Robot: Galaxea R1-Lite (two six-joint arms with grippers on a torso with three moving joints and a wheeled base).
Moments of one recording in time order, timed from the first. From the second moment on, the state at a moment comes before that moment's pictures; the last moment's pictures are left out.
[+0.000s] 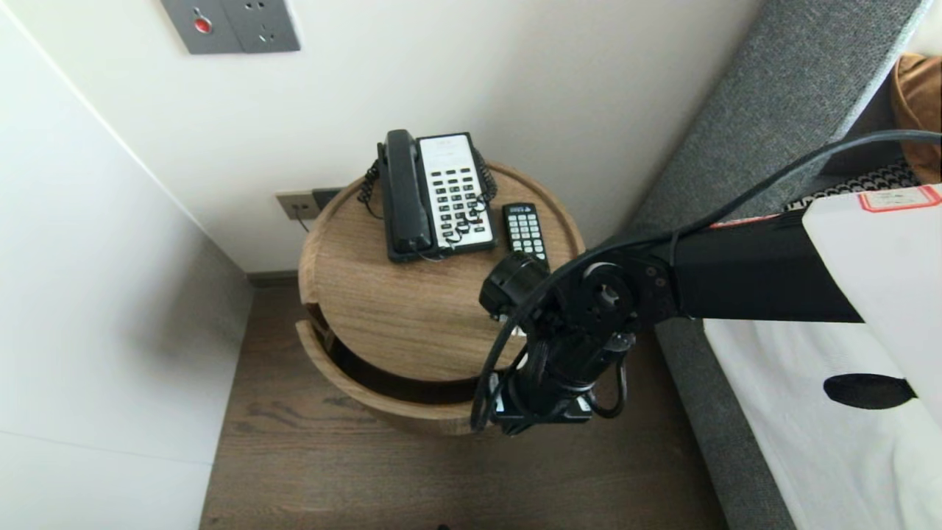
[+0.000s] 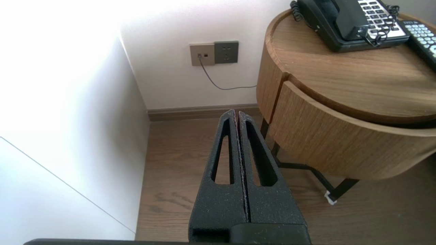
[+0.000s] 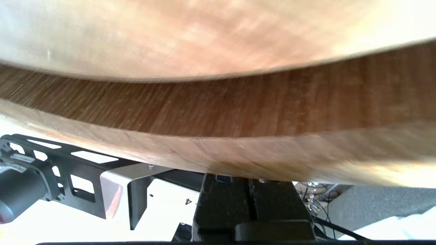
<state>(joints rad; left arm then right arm) 0.00 0.00 0.00 -0.26 -0.01 0.00 0.74 2.10 -1.72 0.77 0.11 0.61</state>
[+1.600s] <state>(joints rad) 0.00 0.00 0.00 -0.26 -0.01 0.00 0.70 1.93 -1.94 1.07 0.01 0.60</state>
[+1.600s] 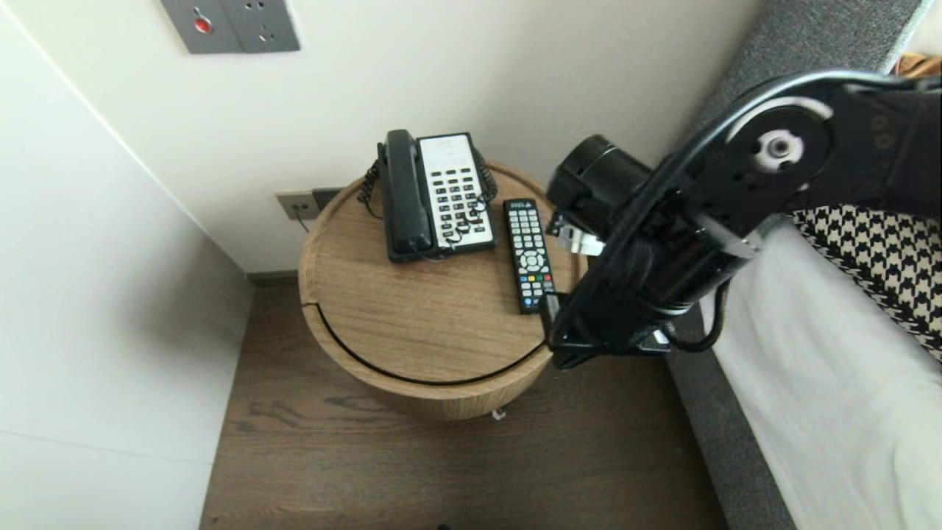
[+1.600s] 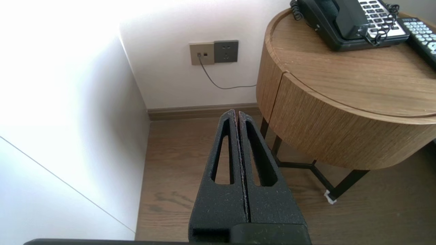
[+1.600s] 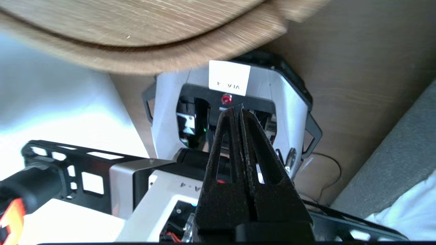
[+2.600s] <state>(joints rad) 0.00 0.00 0.00 -0.26 -0.01 0.00 0.39 1.24 -1.69 1.22 -0.05 0.63</state>
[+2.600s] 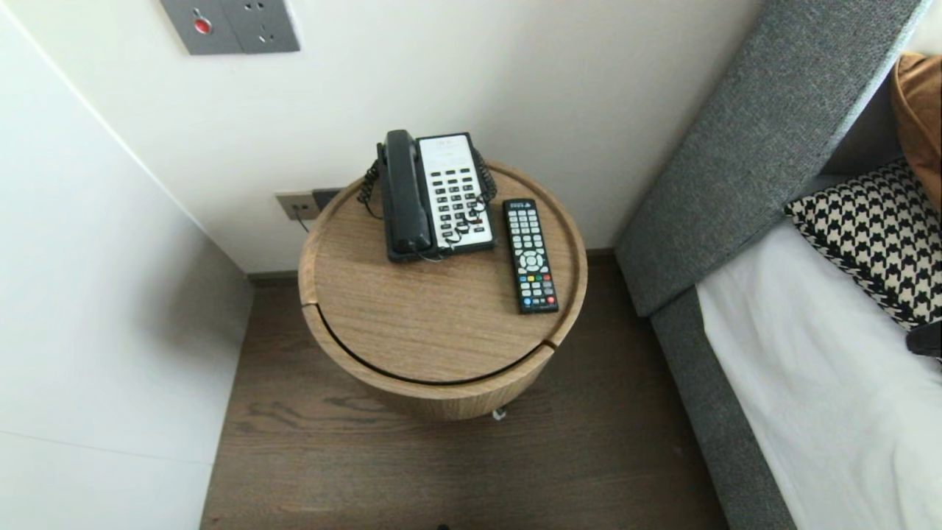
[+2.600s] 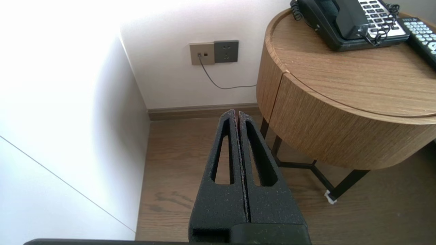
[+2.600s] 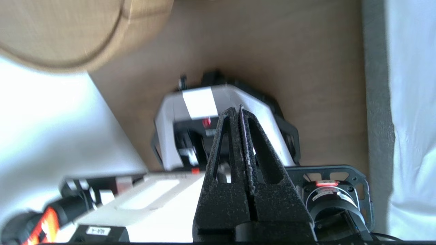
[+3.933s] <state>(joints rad) 0.00 0.00 0.00 -0.26 -0.01 0.00 -0.02 0.55 -0.93 0.94 -0.39 0.36</state>
